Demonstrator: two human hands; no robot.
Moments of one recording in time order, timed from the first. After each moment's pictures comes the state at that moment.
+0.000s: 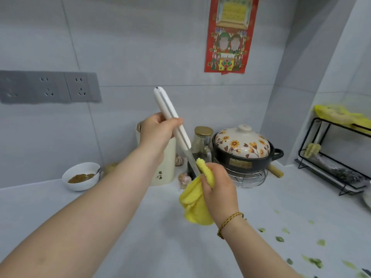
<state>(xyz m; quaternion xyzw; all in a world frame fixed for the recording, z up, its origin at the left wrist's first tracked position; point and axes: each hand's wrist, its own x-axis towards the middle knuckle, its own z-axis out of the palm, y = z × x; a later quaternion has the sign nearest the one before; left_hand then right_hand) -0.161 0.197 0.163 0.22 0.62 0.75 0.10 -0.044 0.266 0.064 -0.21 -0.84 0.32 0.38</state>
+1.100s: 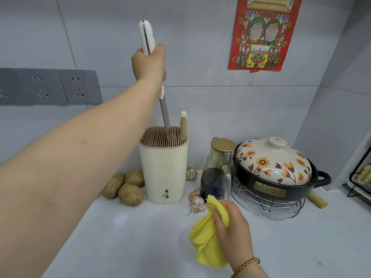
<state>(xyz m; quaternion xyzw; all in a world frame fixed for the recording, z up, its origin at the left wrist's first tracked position) -0.308 0.285 0.246 0.14 0.58 0.79 -0.11 -0.104 0.341 -0.013 -0.20 -0.82 0.42 0.34</state>
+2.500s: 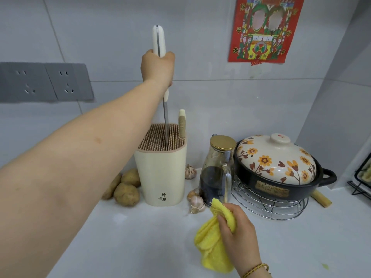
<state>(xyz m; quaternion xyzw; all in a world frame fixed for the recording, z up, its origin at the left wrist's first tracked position) -0.331 0.316 0.227 0.17 0.68 0.71 -0.11 -0.107 0.358 -0.032 -0.19 -0.80 0.43 0.36</state>
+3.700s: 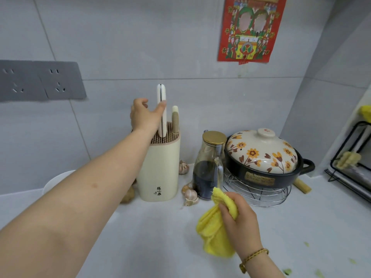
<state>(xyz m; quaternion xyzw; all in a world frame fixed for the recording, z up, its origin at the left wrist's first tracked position) -0.330 0.286 0.133 0.13 0.78 0.60 -0.09 -0.091 0.352 -0.010 -0.21 -0.80 0.41 0.38</state>
